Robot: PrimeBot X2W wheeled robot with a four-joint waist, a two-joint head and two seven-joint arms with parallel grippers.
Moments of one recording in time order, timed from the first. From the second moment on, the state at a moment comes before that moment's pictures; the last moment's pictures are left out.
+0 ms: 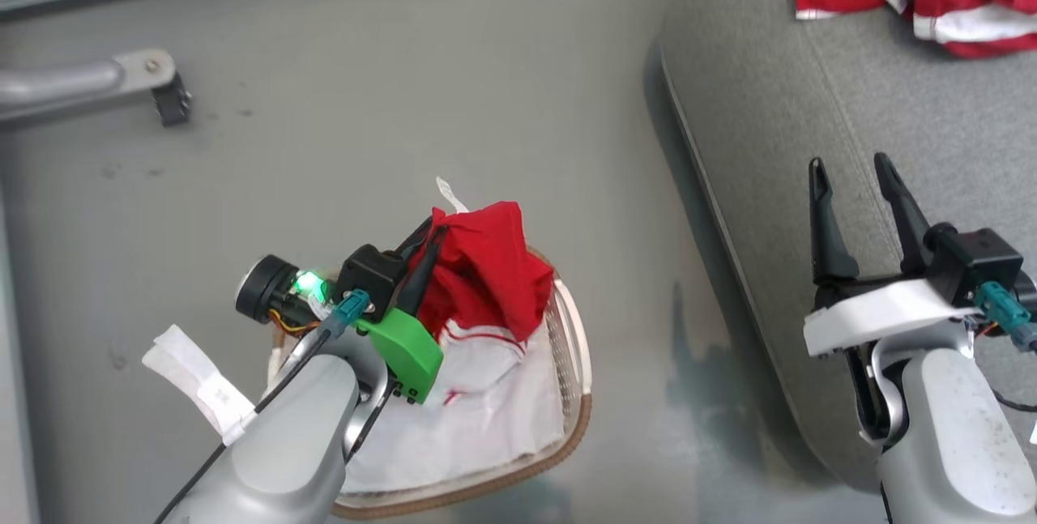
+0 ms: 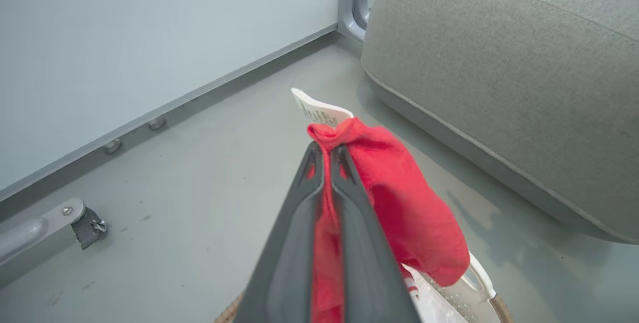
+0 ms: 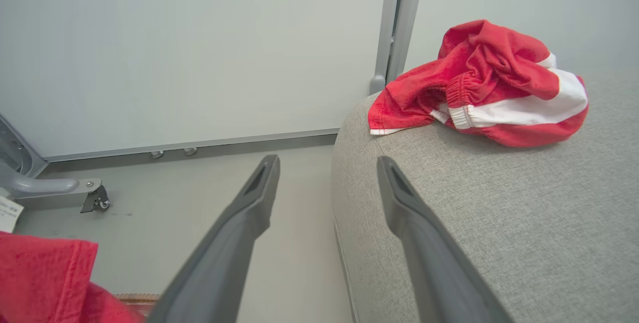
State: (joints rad) left arm -0.57 0.17 -0.66 0.66 -0.29 -0.10 -0.26; right arm -0.33 -0.05 -0.08 0.24 0.14 0.13 -0.26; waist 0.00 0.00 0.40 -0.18
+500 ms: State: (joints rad) left arm -0.75 0.25 -0.67 0.50 -0.29 -0.12 -0.22; right arm -0.26 -0.05 0.01 0.29 0.13 0.13 -0.26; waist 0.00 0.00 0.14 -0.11
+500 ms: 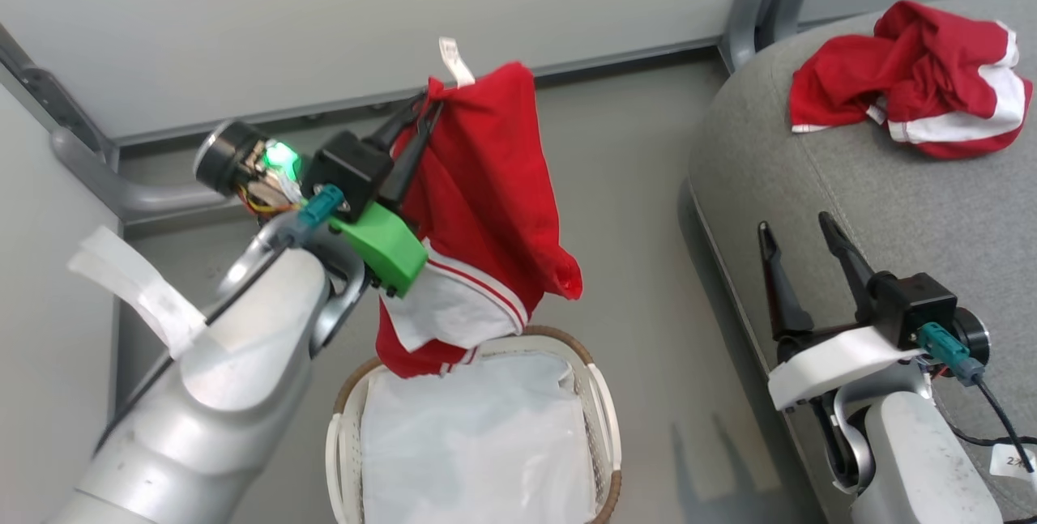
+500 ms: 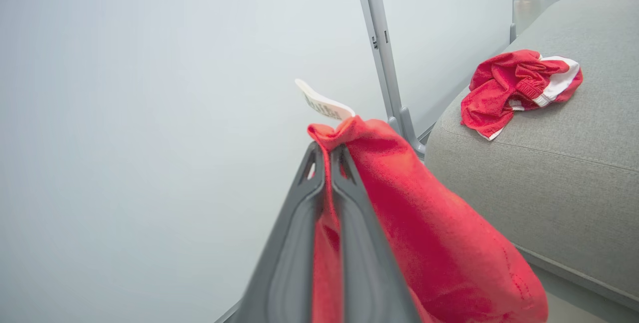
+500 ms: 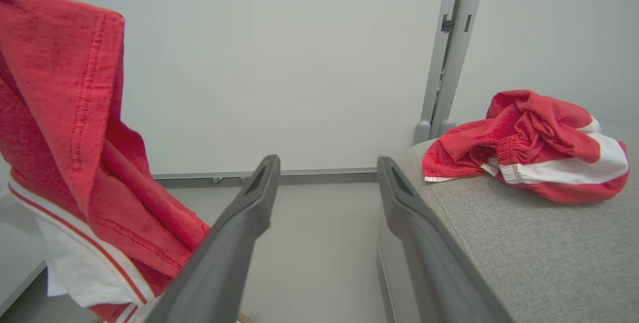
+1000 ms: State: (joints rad) left arm -0.90 0.31 -0.67 0.45 -0.33 -0.13 -0.15; right arm -0.25 -0.05 0.21 0.30 0.17 0.13 -0.26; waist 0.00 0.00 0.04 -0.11
